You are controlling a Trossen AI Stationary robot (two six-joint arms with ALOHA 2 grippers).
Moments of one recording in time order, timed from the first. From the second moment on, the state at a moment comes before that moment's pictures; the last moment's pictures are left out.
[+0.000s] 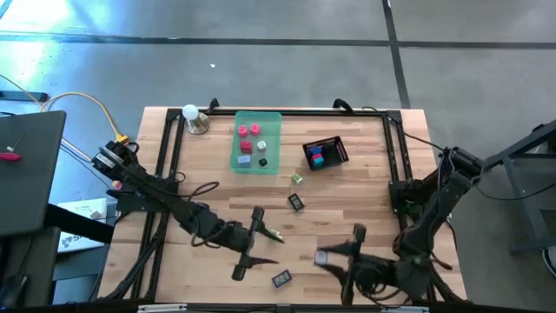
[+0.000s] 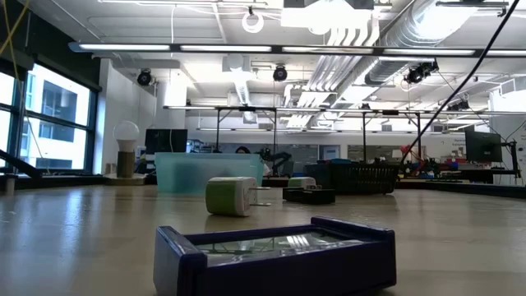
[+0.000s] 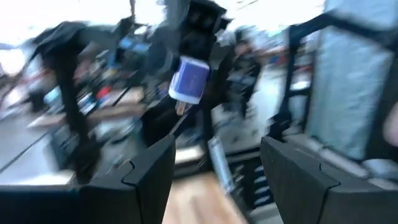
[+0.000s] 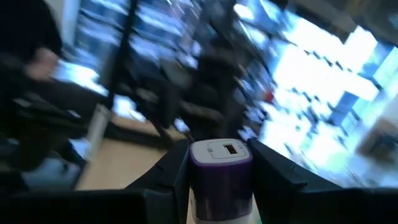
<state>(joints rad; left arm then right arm) -0.56 1.54 0.98 0.75 -0.28 0.10 0.93 1.57 1.21 0.37 1.14 -0.30</state>
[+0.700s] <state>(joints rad) -0.38 1.82 0.98 1.42 0.08 -0.63 0.84 1.64 1.21 0.76 0.61 -0.70</state>
